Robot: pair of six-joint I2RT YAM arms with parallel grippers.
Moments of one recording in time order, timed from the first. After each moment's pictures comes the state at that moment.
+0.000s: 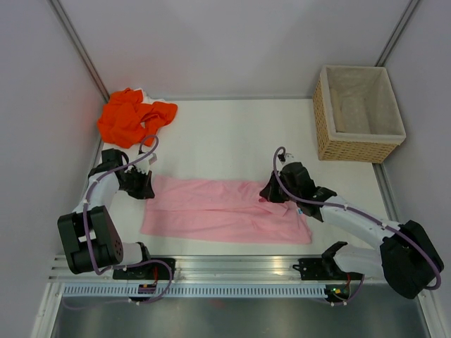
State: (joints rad) left arm 0.26 1.35 0.80 -0.73 0.53 0.61; right arm 0.58 1.20 0.58 -0.07 -0.10 0.64
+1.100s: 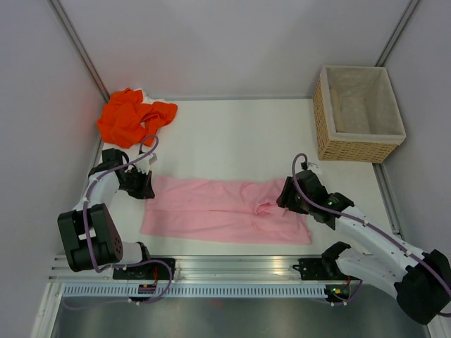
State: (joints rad) left arm 0.26 1.36 0.81 -0.73 0.53 0.61; right arm 0.63 0.95 0.60 -0.51 0.17 0.78
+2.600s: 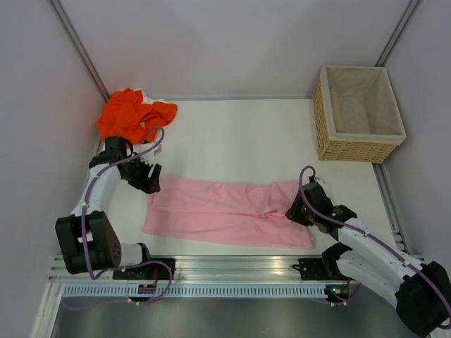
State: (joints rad) left arm 0.21 1.37 0.91 -0.81 0.45 0.64; right arm 0.51 0.86 0.38 -0.47 0.08 0.85
